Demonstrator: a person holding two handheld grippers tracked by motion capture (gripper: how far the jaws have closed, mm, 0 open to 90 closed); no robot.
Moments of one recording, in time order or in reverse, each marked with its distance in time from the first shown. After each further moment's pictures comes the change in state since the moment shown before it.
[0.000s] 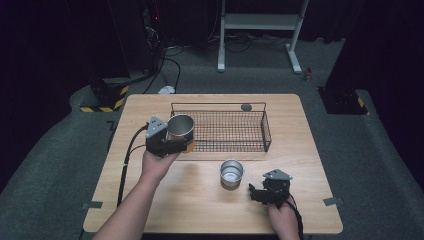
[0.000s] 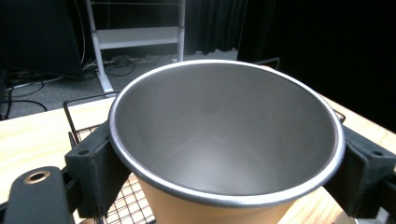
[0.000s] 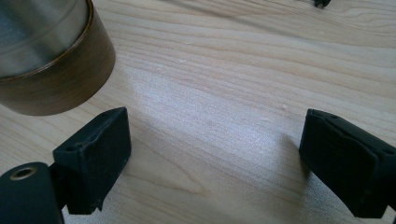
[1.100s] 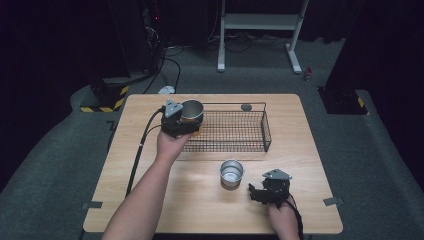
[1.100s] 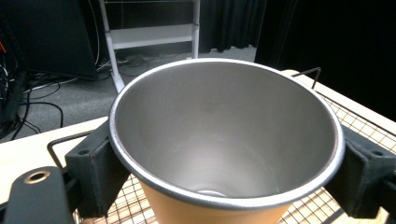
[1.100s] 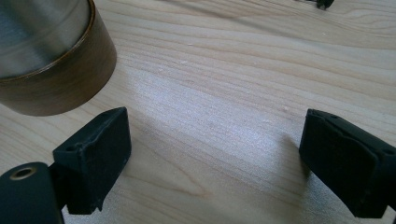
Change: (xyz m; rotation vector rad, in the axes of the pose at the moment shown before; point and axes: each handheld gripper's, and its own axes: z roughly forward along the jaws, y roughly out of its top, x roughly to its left) left arm 0.009 0.018 0.073 0.026 0.068 0.026; right arm 0.000 0.000 0.001 -0.001 0.004 -0.004
